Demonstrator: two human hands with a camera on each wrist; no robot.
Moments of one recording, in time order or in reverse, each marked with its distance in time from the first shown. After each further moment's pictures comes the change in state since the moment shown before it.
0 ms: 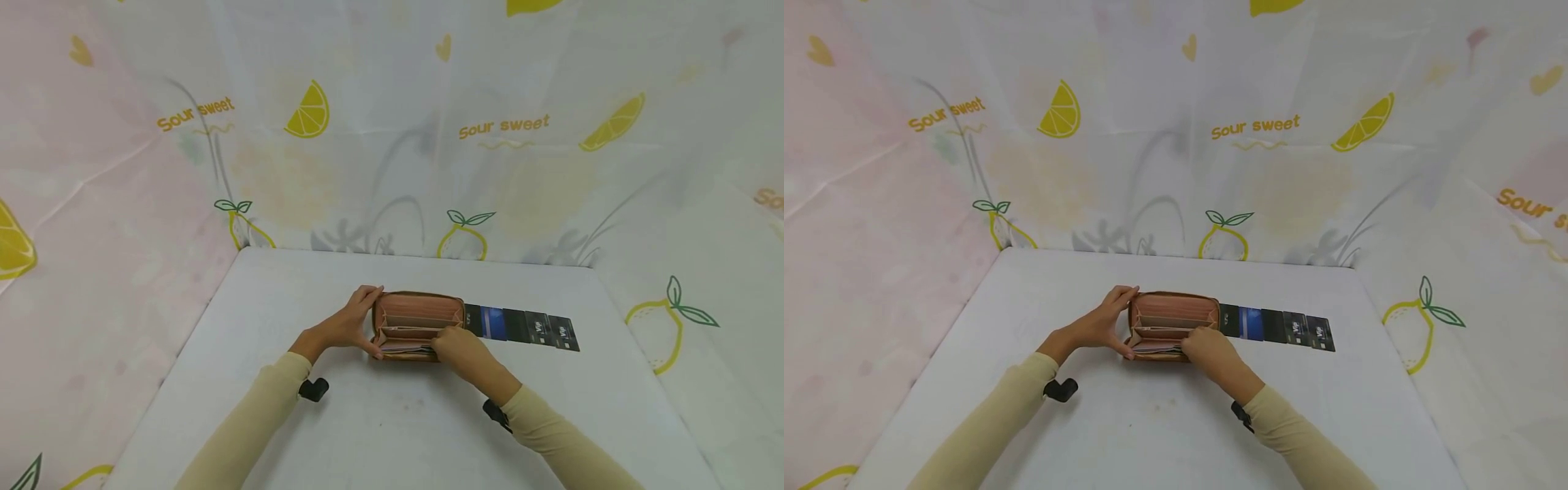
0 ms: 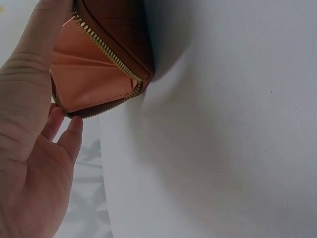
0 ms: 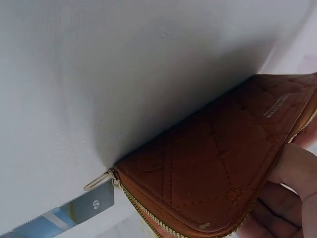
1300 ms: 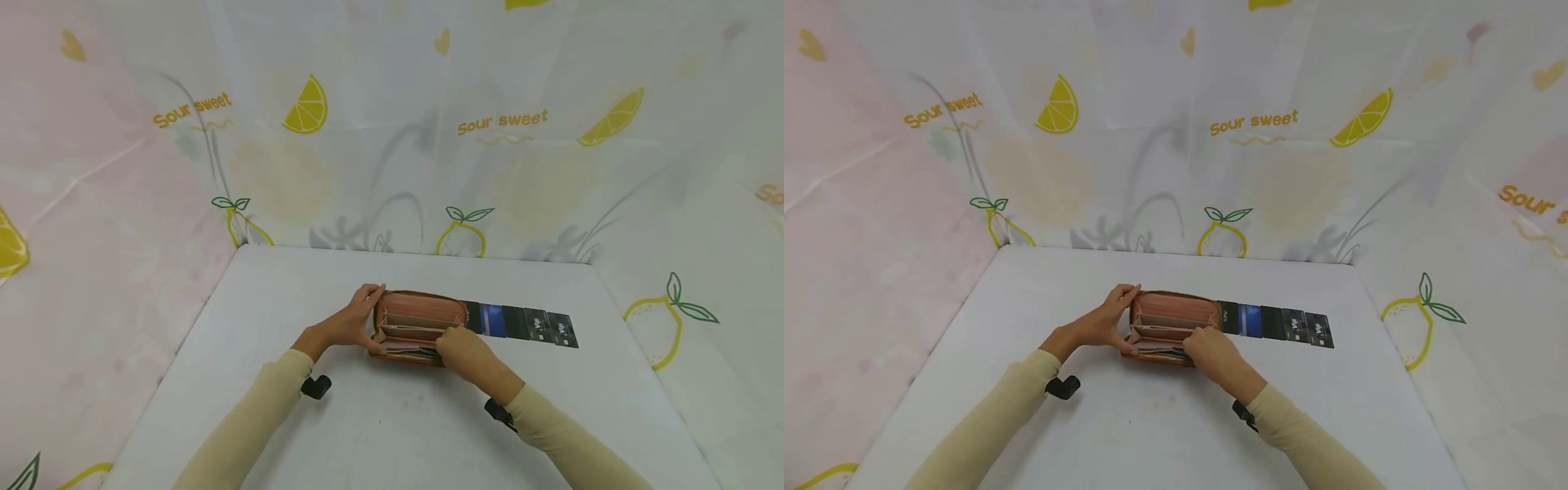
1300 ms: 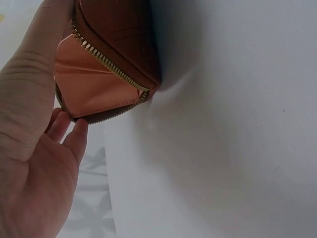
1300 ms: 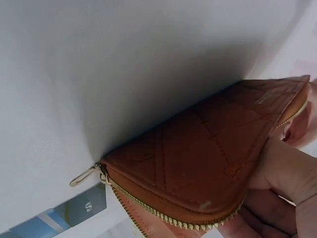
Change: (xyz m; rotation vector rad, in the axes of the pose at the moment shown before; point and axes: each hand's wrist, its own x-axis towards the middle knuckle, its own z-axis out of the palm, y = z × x) left_hand 0.006 0.008 0.004 0.020 -0.042 -0.044; right_hand -0.007 0.001 -0.006 0.026 -0.043 0.043
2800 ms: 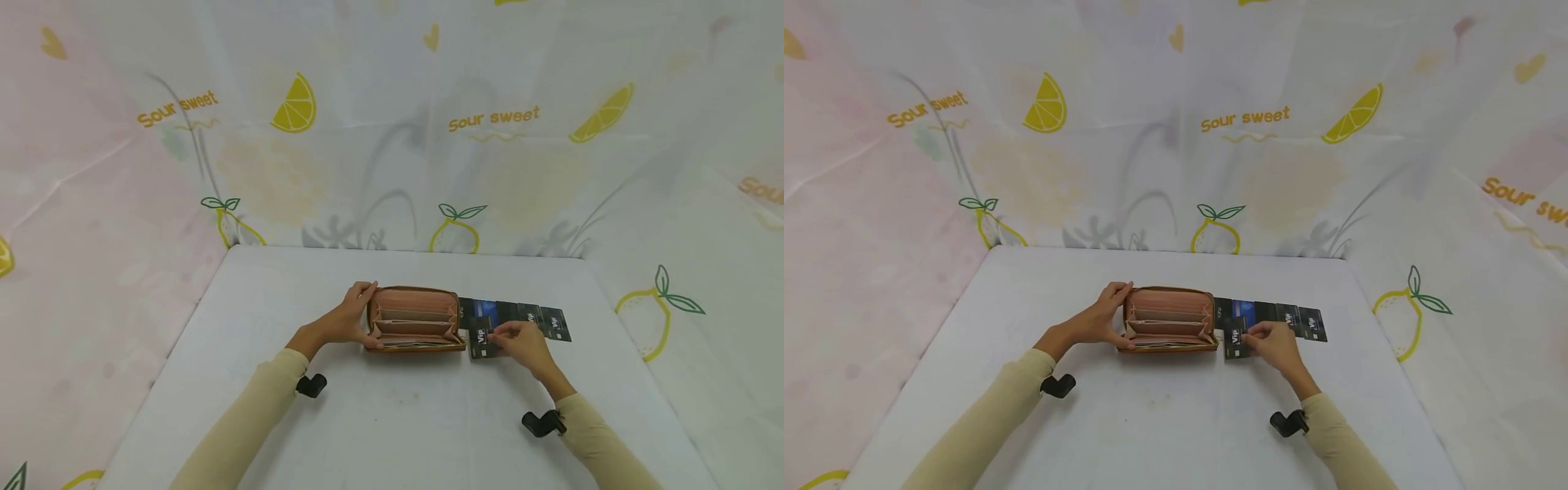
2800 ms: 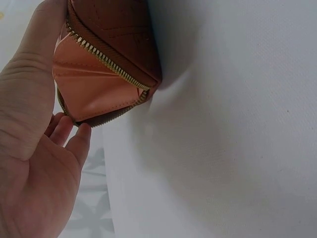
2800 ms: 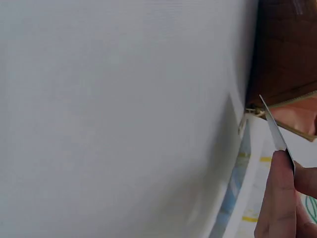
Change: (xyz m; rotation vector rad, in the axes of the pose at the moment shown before) left_hand 0.005 -0.004 0.001 -0.018 0.031 -0.010; right_hand -0.079 0.089 0.044 1.021 0.125 0.863
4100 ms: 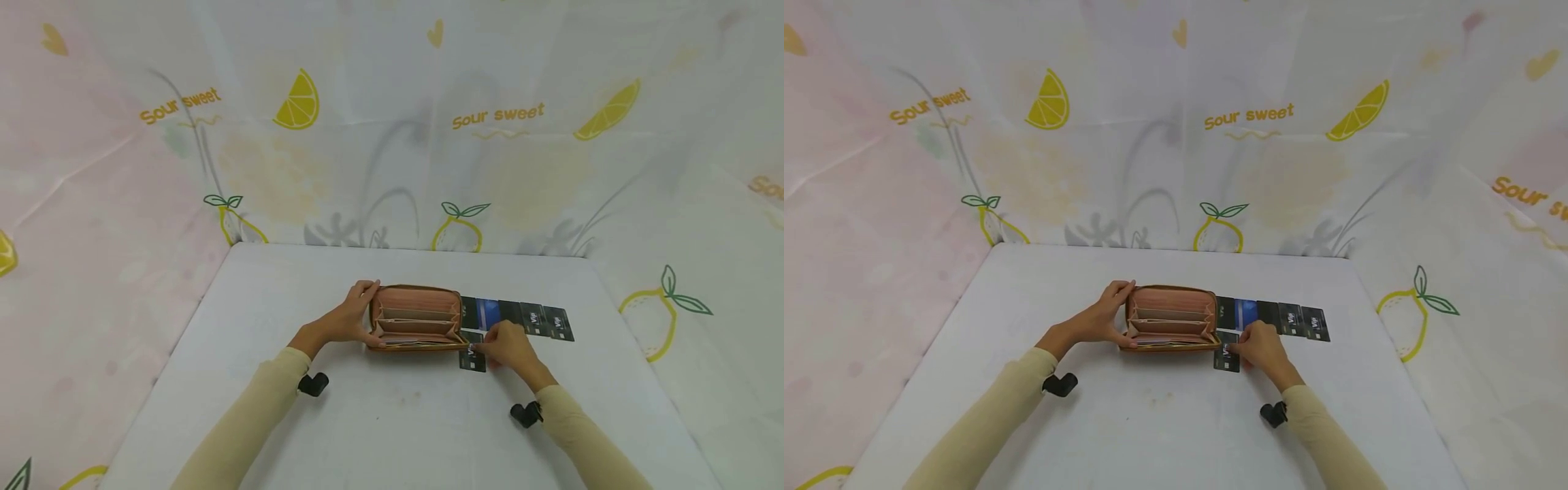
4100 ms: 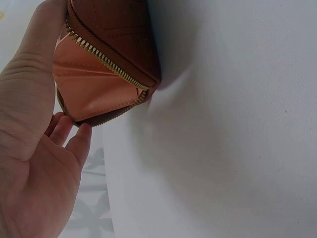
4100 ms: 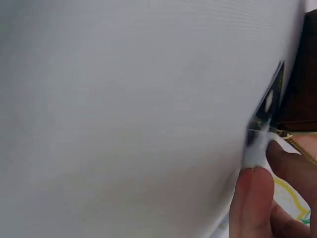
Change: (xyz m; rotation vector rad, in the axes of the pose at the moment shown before) left_hand 0.000 -0.001 0.002 0.012 0.006 -0.004; right_hand 0.013 -0.009 0.026 -0.334 -0.067 -0.079
